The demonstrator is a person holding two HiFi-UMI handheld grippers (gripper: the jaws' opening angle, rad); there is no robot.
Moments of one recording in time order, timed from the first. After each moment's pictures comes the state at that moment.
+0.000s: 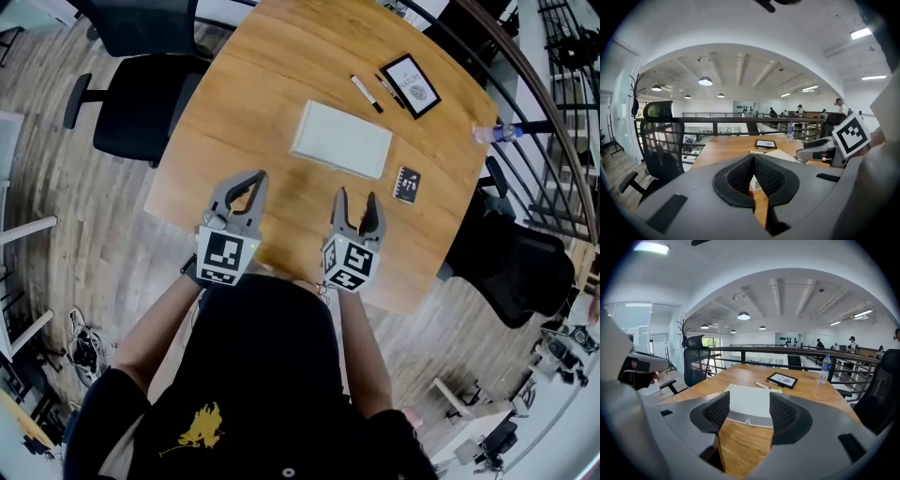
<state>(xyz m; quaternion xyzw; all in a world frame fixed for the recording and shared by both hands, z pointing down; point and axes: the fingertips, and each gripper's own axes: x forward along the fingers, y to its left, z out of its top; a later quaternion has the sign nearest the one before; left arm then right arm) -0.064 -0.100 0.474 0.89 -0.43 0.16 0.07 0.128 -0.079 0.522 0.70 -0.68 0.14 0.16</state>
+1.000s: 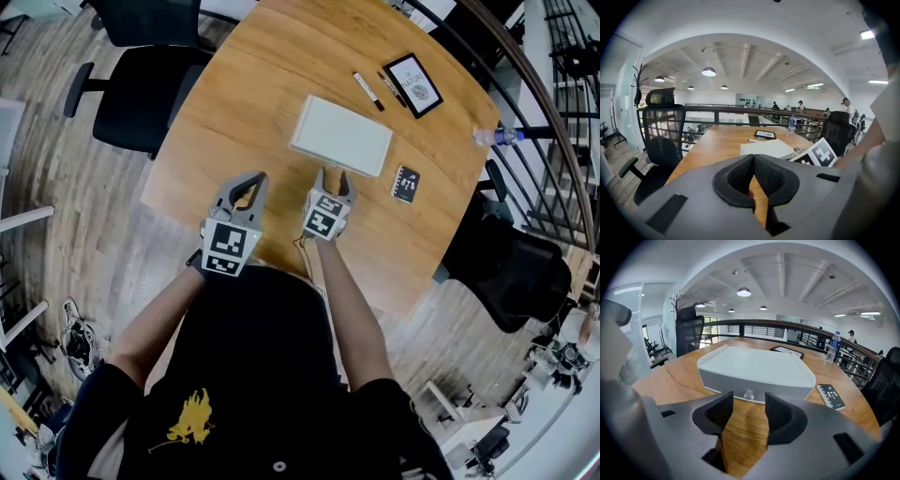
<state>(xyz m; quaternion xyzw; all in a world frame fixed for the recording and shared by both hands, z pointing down) -0.056 -0.085 0.527 0.87 -0.44 0.19 0.11 0.119 -0.123 0.673 0.68 -0.65 0.21 0.25</state>
